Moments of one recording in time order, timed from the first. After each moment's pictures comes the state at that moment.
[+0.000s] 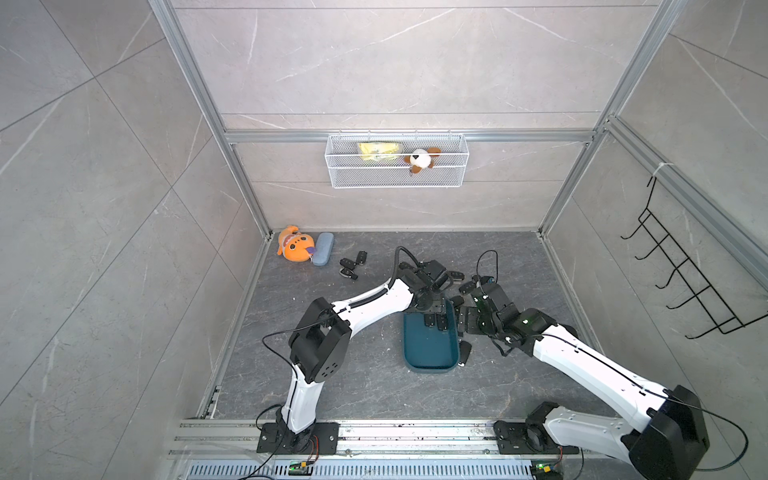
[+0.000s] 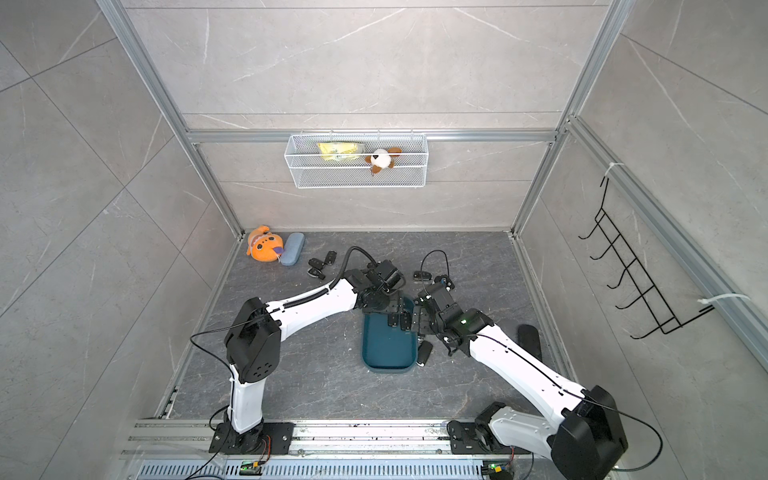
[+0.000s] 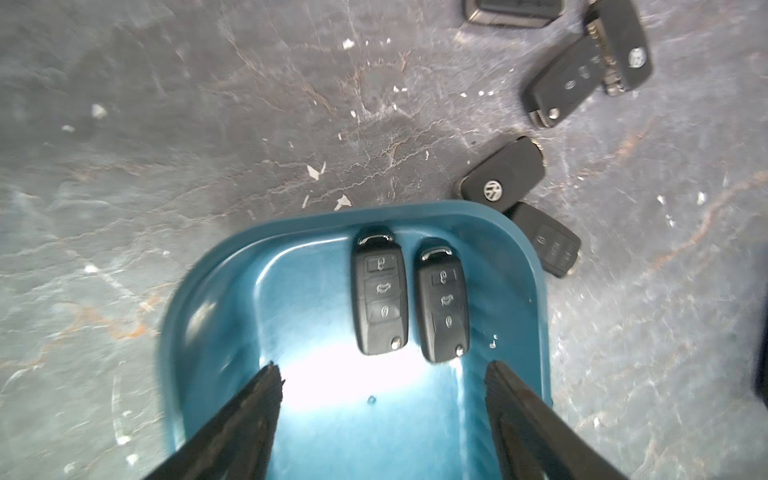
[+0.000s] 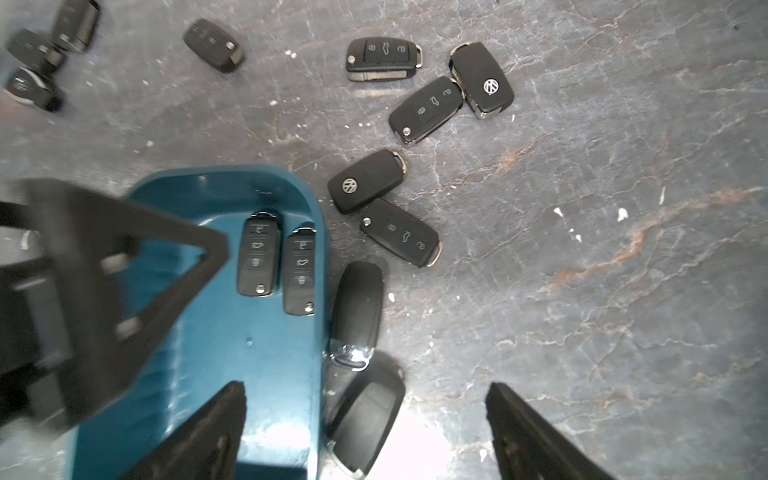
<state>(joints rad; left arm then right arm) -0.89 1.98 1.65 -0.77 -0.10 -0.74 0.59 1.19 0.88 -0.67 0.26 0.54</state>
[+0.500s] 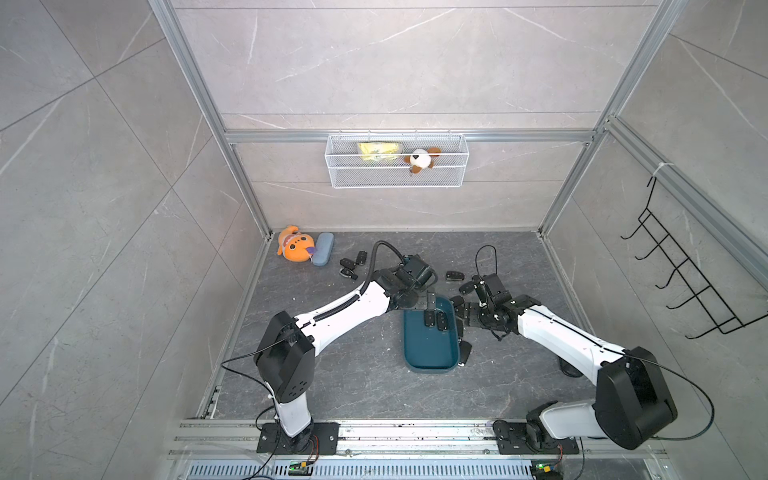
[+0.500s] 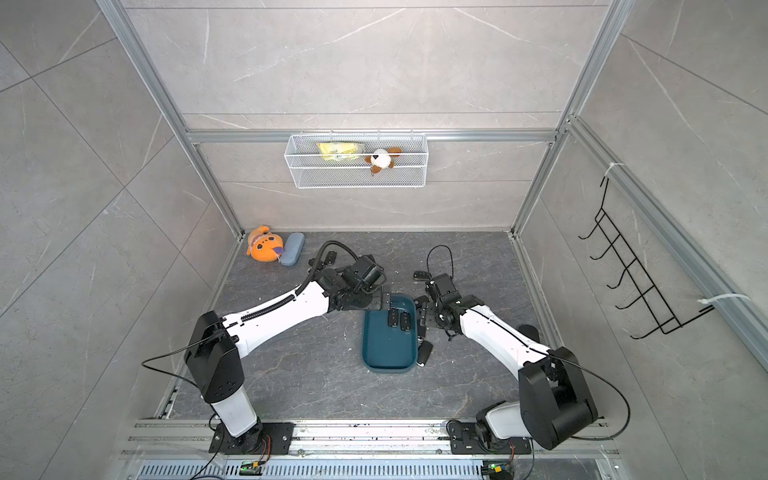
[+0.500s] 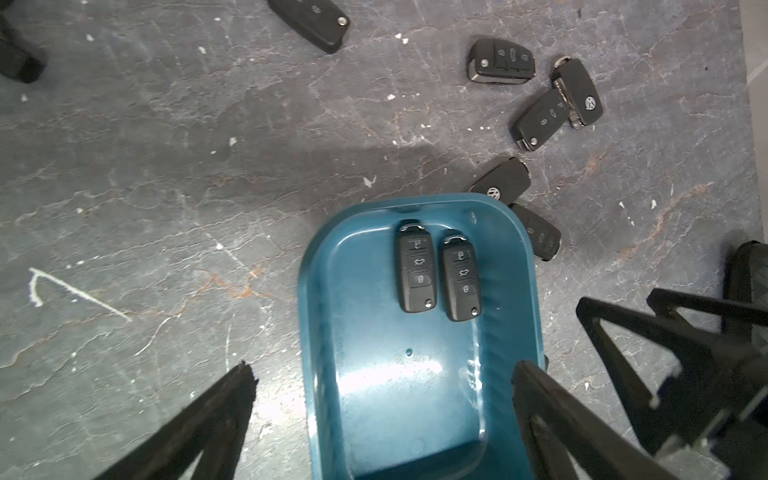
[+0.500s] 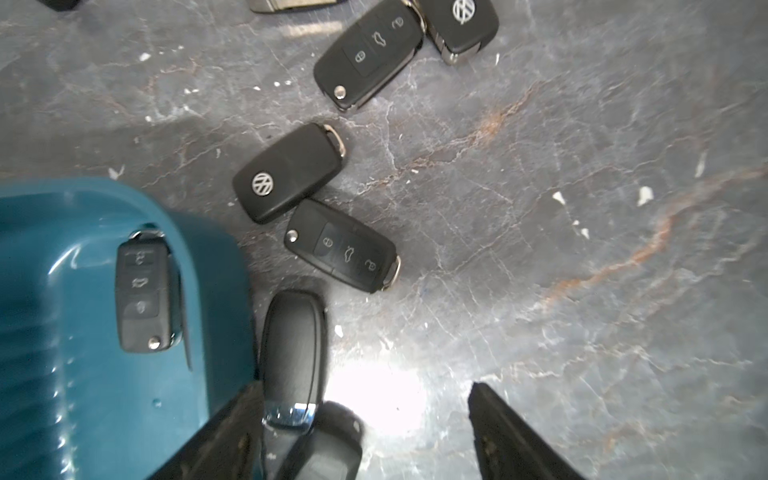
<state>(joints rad) -0.85 1.75 1.50 -0.77 -0.15 -0.70 0.40 1.42 0.90 -0.60 0.14 0.48</state>
